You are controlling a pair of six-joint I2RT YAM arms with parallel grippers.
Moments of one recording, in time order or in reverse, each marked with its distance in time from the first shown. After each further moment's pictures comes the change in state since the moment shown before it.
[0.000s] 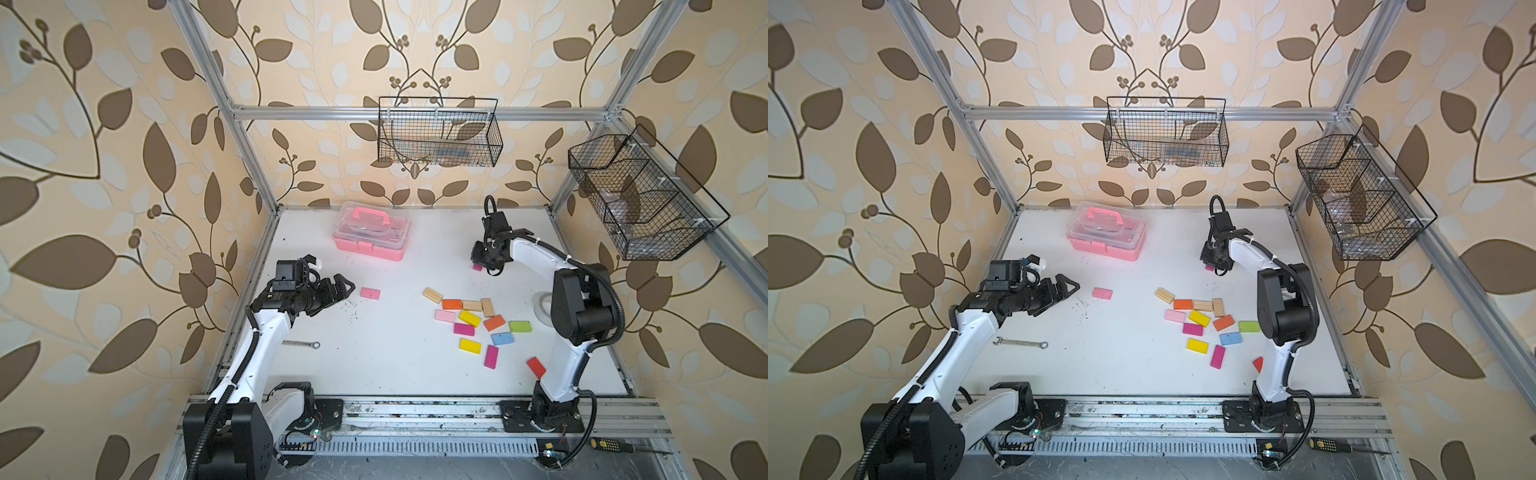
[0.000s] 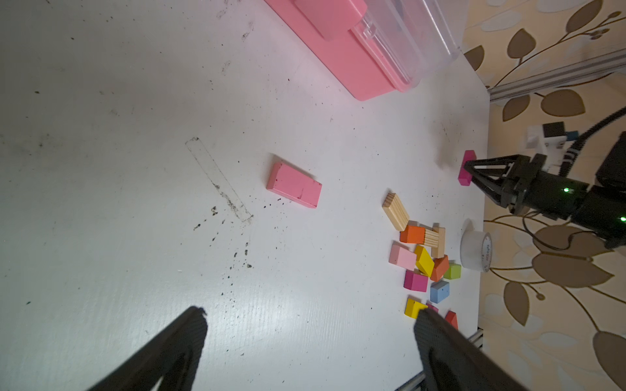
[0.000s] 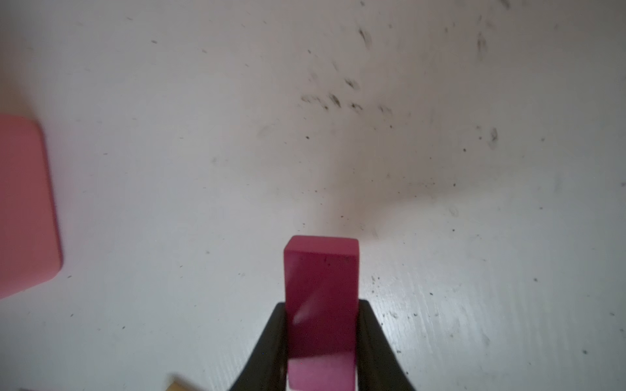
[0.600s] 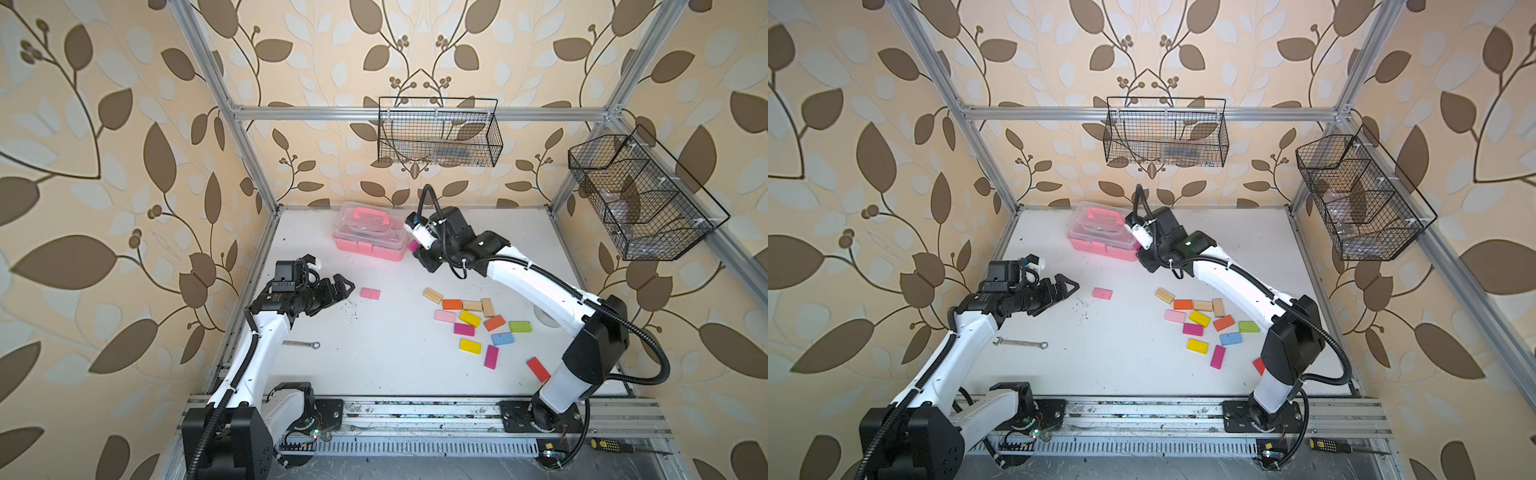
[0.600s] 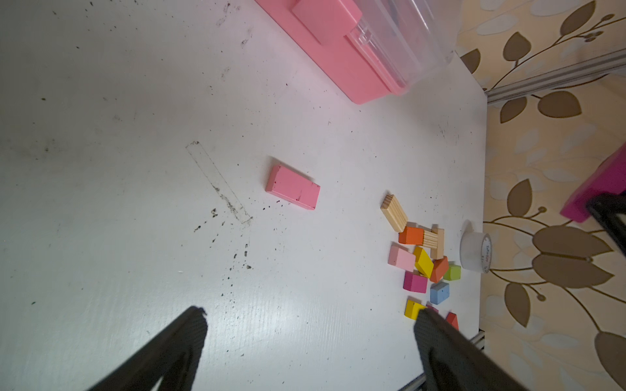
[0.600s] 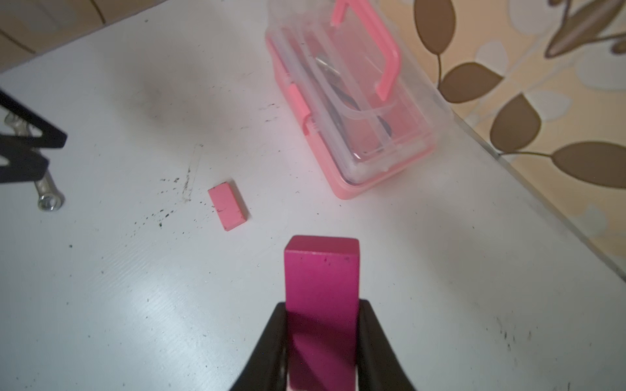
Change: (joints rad) left arm 0.000 -0.021 0.000 0.000 -0.009 0.000; right arm 0.511 -0.170 0.144 0.008 0.011 -0.729
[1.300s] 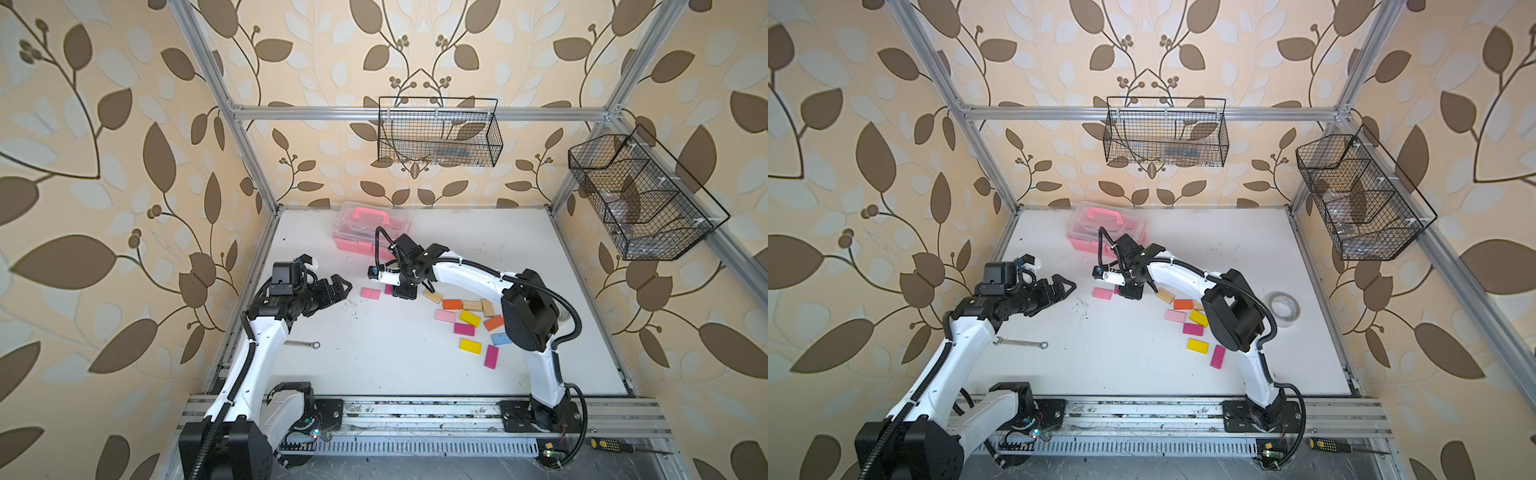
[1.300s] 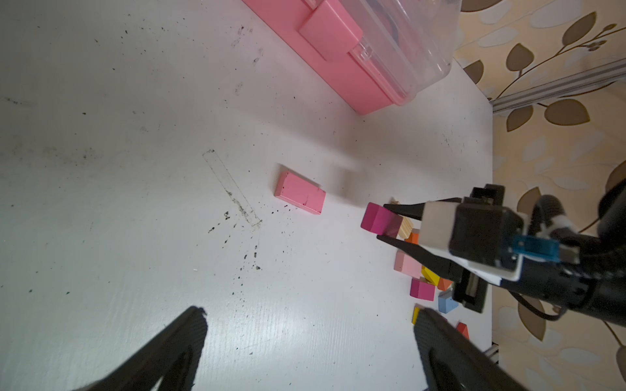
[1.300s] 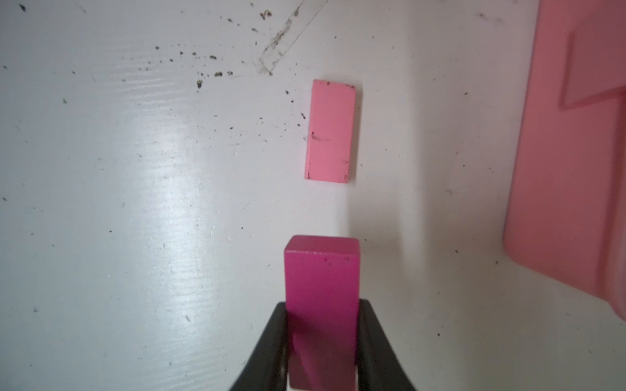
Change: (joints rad) left arm 0.000 -0.048 0.000 -0.022 -0.043 0.002; right arm 0.078 0.408 0.142 -0.128 -0.143 -0.433
